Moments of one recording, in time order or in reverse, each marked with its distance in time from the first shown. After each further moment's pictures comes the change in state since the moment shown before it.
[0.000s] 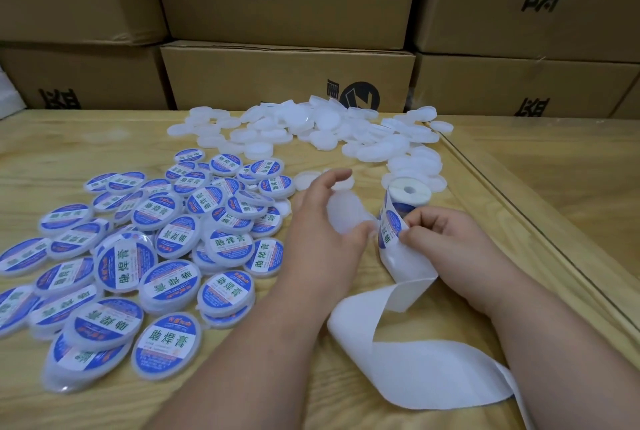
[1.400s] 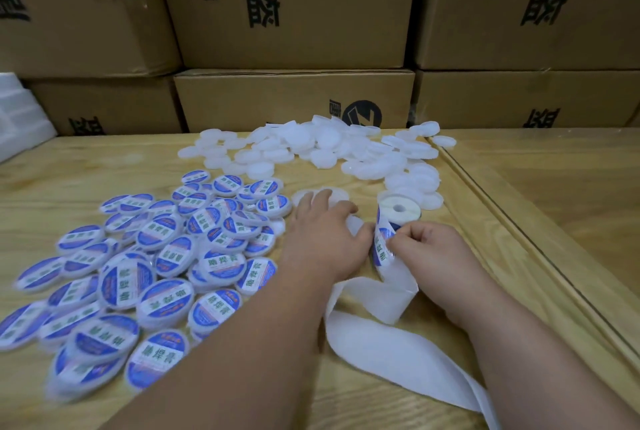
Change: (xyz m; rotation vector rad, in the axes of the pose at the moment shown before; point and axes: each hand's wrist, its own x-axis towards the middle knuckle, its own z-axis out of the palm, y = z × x) left_hand 0.064 -0.037 0.033 0.867 -0.100 0.097; right_hand 0.013 0.002 0.002 -0.076 0.141 0.050
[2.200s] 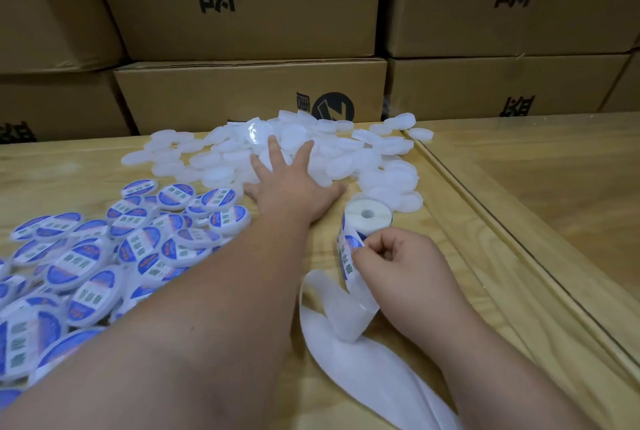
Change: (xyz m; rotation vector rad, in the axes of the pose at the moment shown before) left_hand 0.116 -0.002 0.021 0.083 -0.049 -0.239; right_hand 0.008 0.010 0.012 -0.008 0.065 -0.070
